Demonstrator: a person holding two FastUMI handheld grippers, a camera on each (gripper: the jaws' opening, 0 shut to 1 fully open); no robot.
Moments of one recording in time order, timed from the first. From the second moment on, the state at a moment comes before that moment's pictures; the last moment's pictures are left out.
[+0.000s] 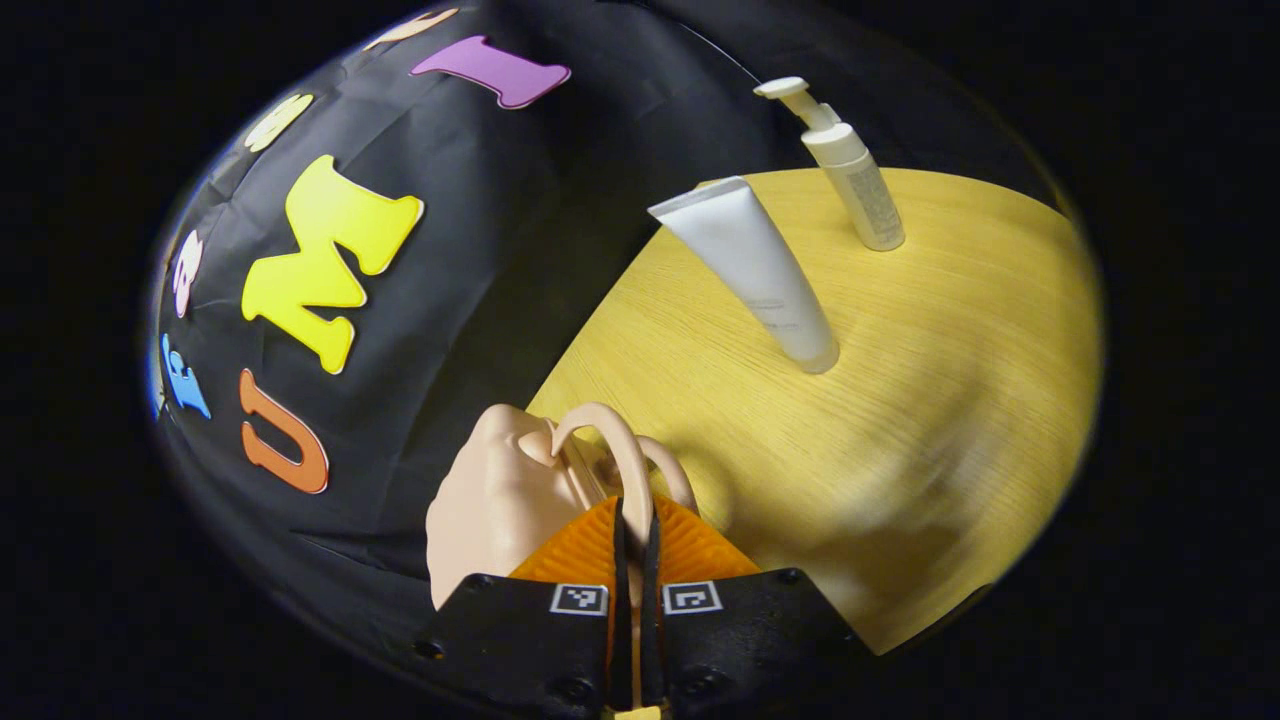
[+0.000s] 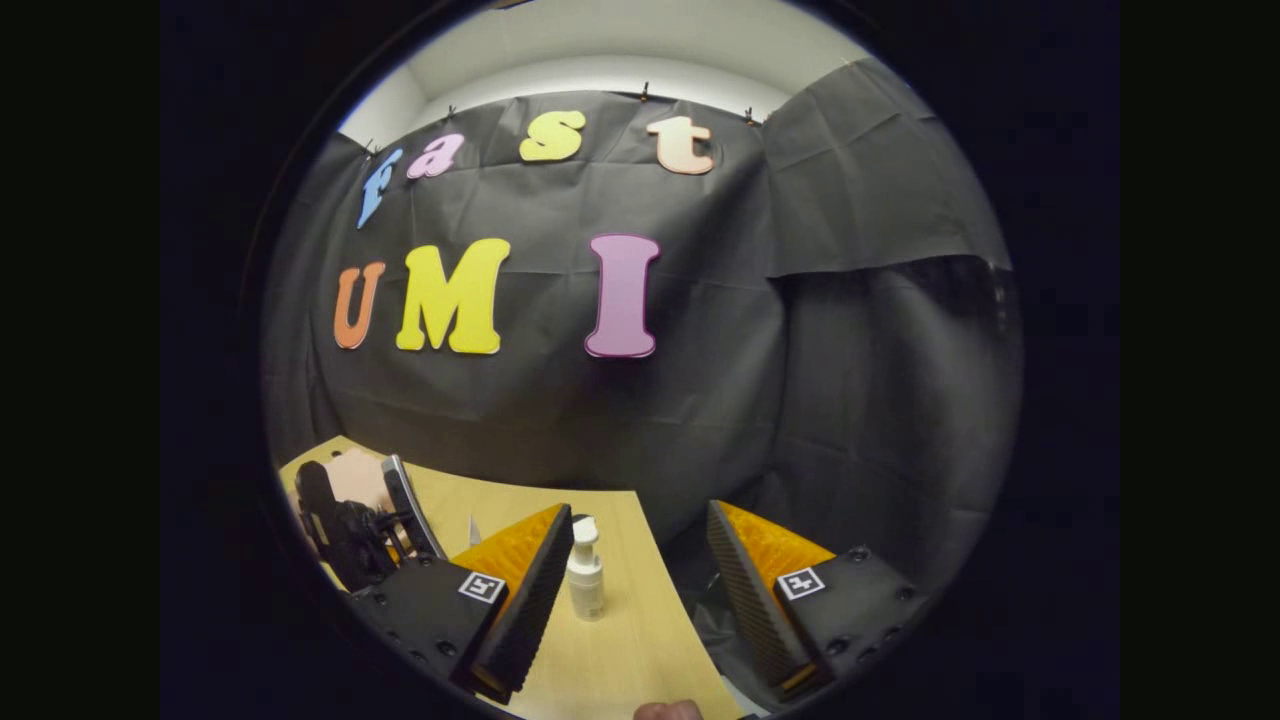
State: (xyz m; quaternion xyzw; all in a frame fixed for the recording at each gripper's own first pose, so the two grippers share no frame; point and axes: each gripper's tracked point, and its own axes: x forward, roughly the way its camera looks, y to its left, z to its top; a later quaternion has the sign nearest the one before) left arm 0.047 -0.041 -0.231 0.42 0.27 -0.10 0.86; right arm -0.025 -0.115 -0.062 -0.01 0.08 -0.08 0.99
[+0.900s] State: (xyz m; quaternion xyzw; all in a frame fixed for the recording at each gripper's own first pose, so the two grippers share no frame) left arm 0.048 0.195 -0.031 0.18 0.08 0.05 0.98; right arm -0.010 -0.028 -0.009 -0.04 0.03 -0.03 1.00
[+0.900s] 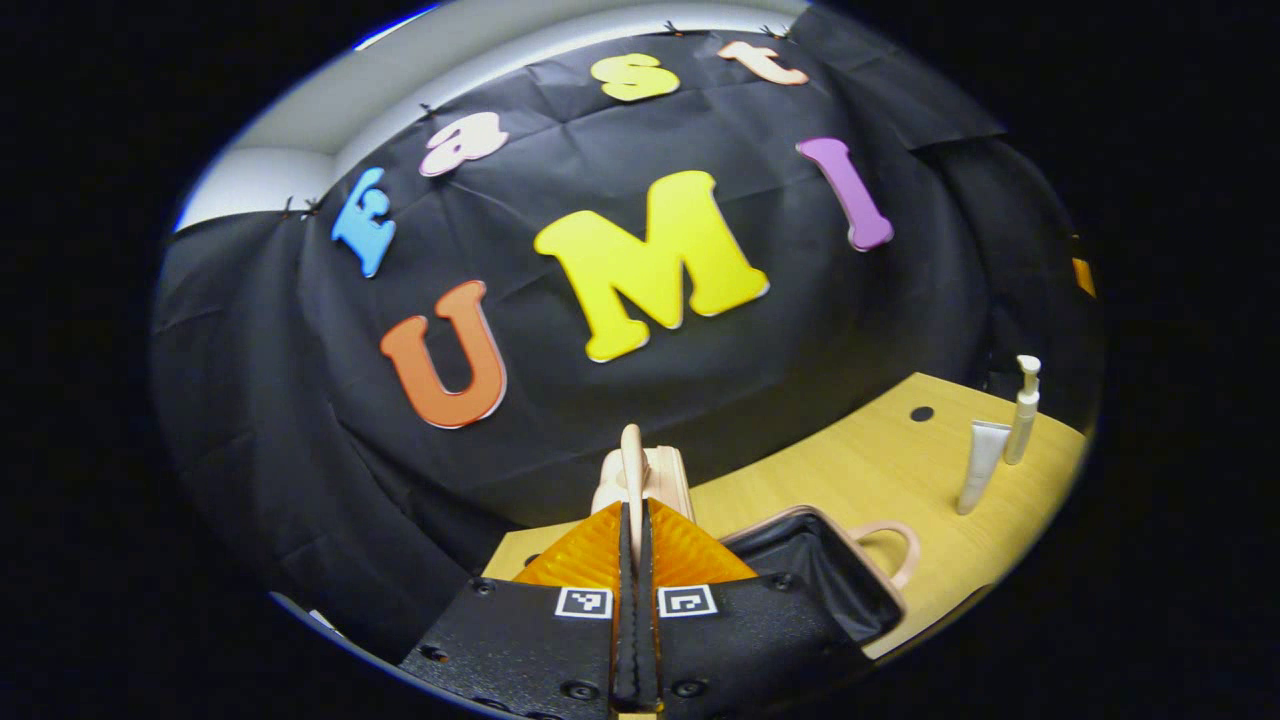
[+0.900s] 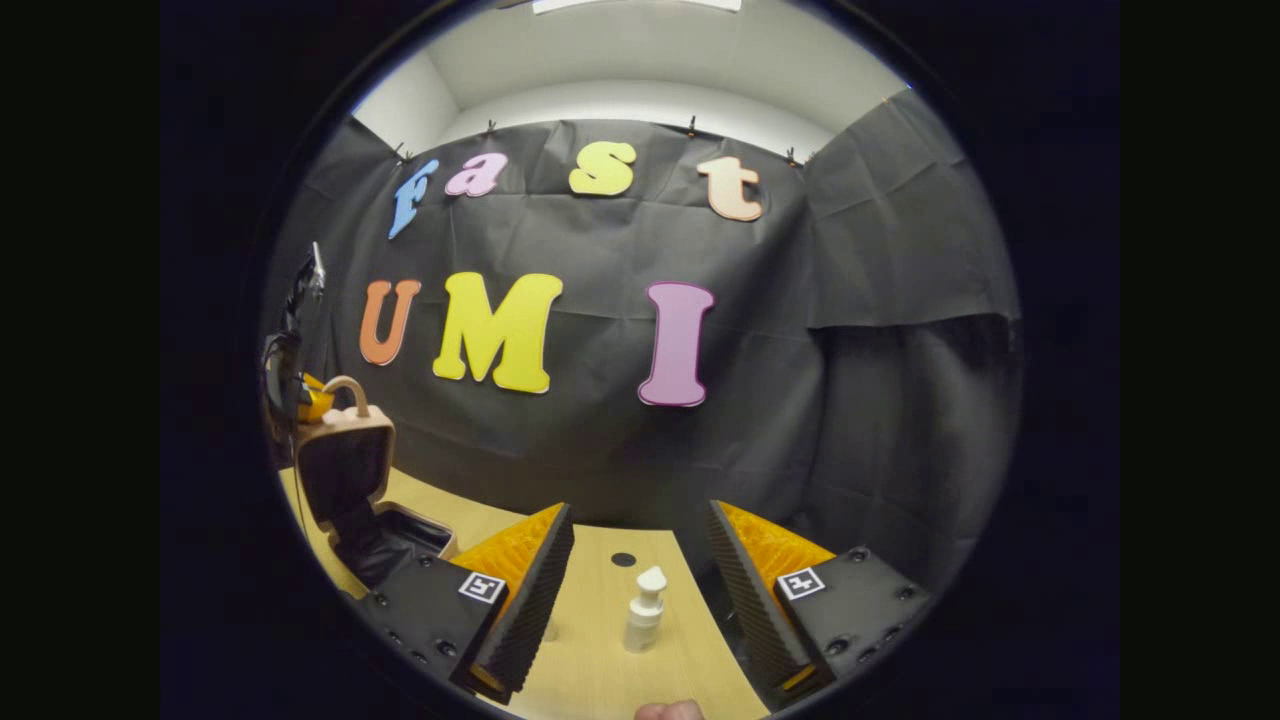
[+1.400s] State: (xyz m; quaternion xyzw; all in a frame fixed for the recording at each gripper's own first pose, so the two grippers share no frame) left arm 0.047 0.414 -0.124 0.03 0.09 0.15 0.98; right arm 0.000 0.039 0.012 -0.11 0.03 0.00 0.99
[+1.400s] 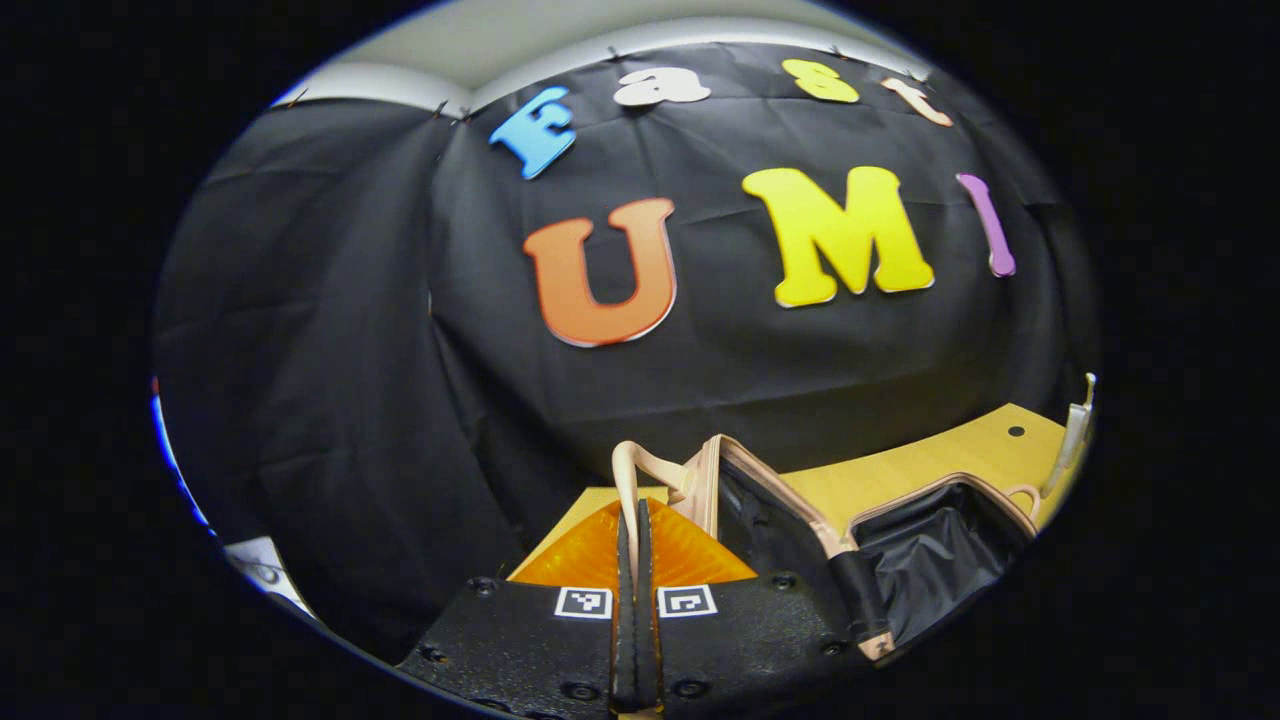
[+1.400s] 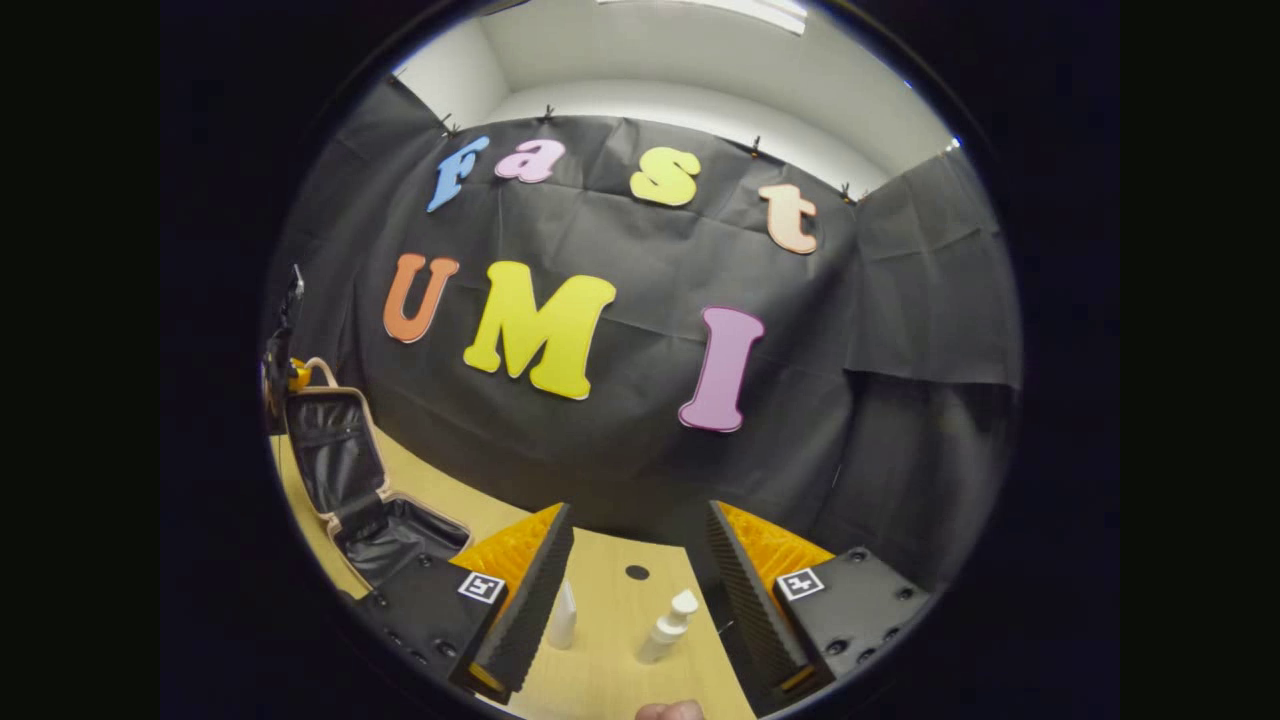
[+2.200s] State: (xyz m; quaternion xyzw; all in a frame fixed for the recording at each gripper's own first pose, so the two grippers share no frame) left arm 0.065 0.449 -0.264 -0.14 0.24 0.21 0.94; right arm 0.002 0.060 -0.011 -0.10 0.07 0.02 0.99
